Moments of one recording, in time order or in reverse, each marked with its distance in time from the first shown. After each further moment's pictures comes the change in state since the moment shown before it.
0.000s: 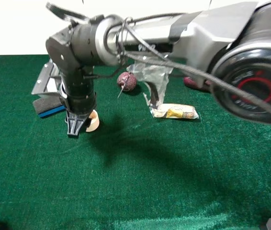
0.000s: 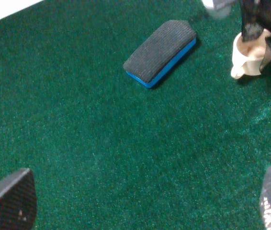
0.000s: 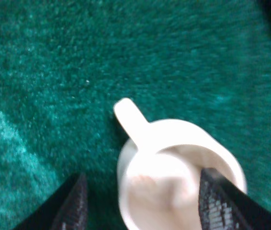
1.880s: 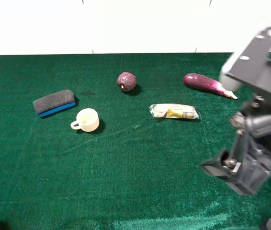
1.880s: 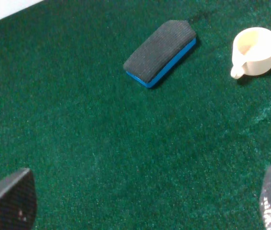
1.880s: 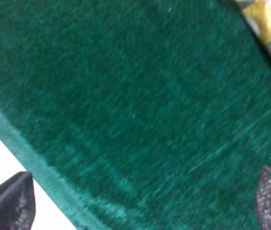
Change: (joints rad) left arm 0.000 0.000 0.000 0.000 0.000 0.000; right arm -0.057 -1.380 1.220 -0.086 -0.020 0.629
